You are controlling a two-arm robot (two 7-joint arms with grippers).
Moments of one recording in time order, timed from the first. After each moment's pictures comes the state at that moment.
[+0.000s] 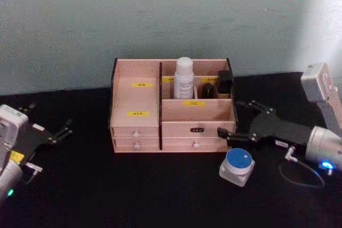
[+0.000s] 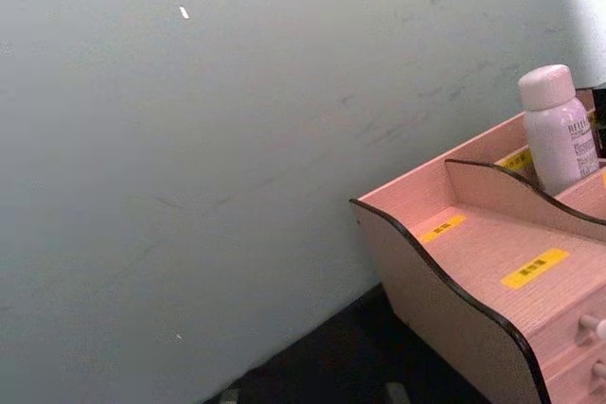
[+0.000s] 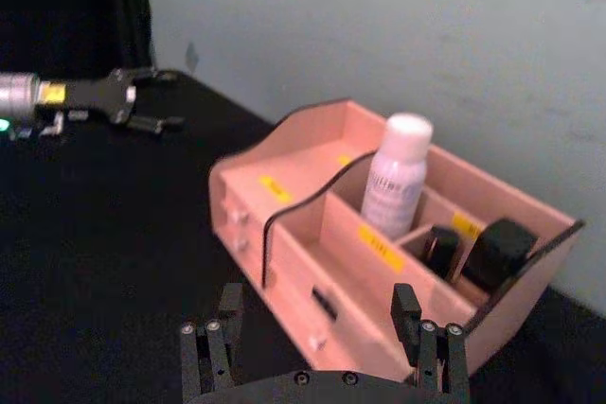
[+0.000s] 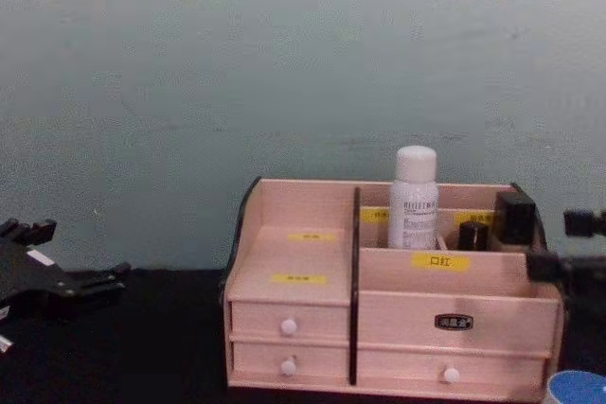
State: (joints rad) left arm -0.20 0.60 0.45 -1.41 -0.25 -0.12 0.03; right arm 0.20 0.68 -0.33 -1.58 0.51 0.09 0.61
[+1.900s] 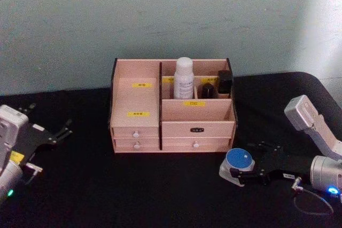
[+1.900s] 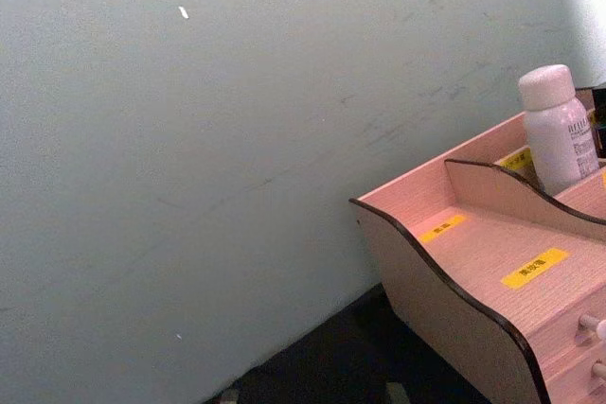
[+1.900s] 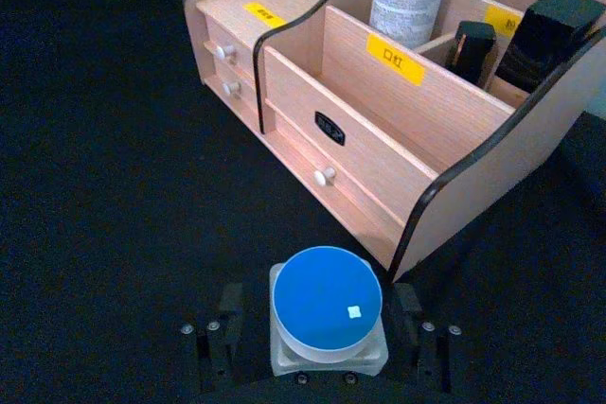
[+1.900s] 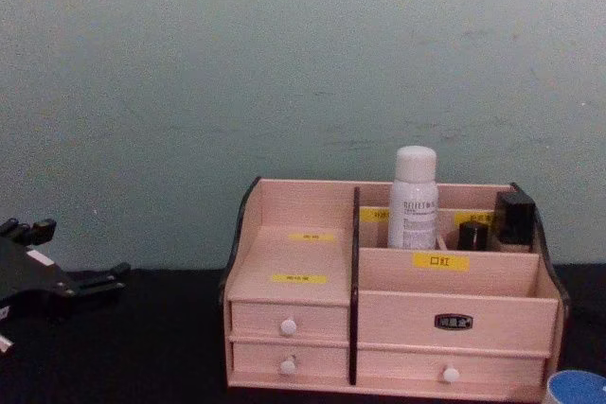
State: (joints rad) left arm -0.20 0.60 0.45 -1.41 -0.25 -0.12 0.03; right arm 0.18 0.76 -0.42 -1.55 0.49 0.26 0.56
